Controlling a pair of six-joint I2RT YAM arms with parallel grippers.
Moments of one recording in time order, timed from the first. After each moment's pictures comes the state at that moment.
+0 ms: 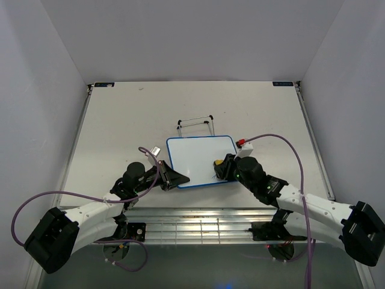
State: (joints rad) left arm -0.64 0.97 0.17 0.61 0.51 -1.32; right arm 0.86 0.94 0.39 0.09 0.23 0.61
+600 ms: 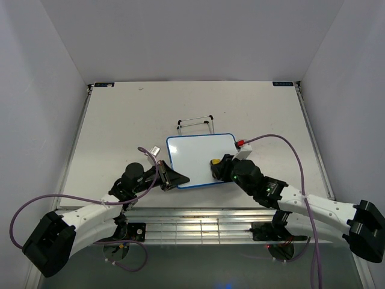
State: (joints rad) left arm -0.64 0.93 0.17 0.59 0.51 -1.31; right arm 1.01 0.96 0.46 0.08 0.37 0.68
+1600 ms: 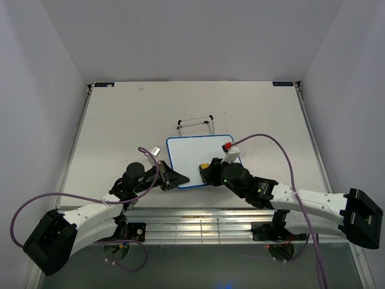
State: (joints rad) left arm -0.64 0.94 0.17 0.58 0.51 -1.31; right arm 1.14 1.04 0.51 0.10 0.40 0.72
